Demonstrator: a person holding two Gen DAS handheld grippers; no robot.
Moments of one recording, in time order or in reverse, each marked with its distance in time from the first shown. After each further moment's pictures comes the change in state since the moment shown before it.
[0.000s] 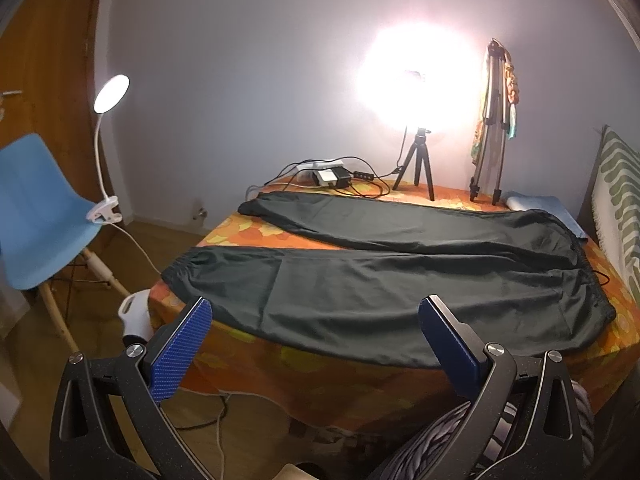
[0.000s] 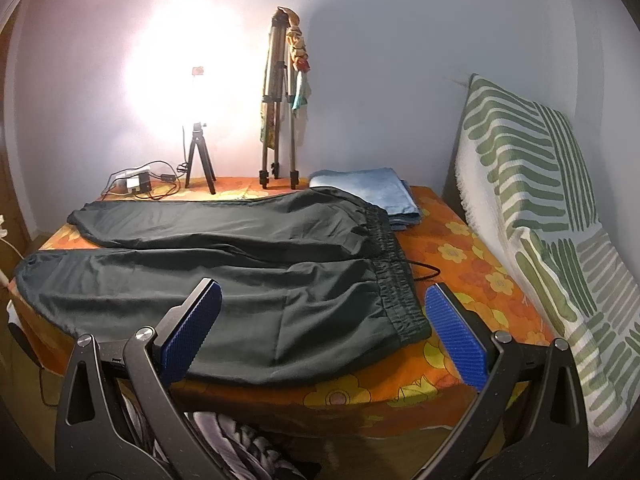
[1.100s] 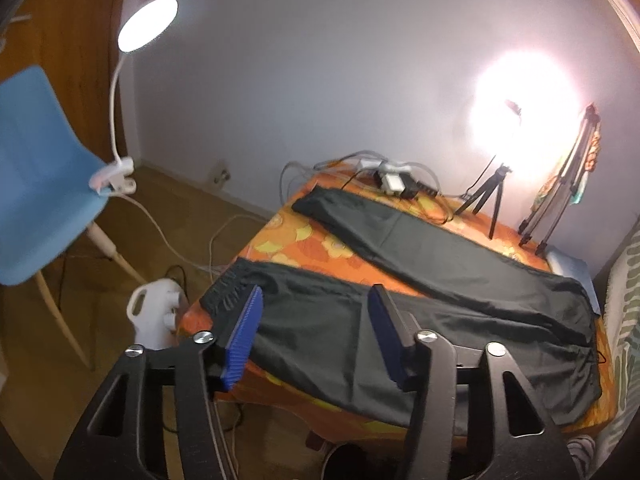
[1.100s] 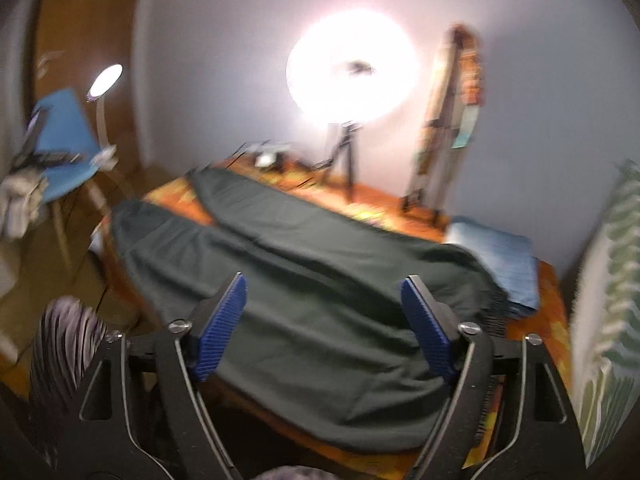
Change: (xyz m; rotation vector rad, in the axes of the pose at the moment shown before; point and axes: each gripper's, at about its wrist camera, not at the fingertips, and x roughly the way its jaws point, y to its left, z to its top) left arm 0.104 0.158 0.081 -0.216 0.174 -0.021; right arm 0.033 0.085 0.095 -0.376 0.088 0.499
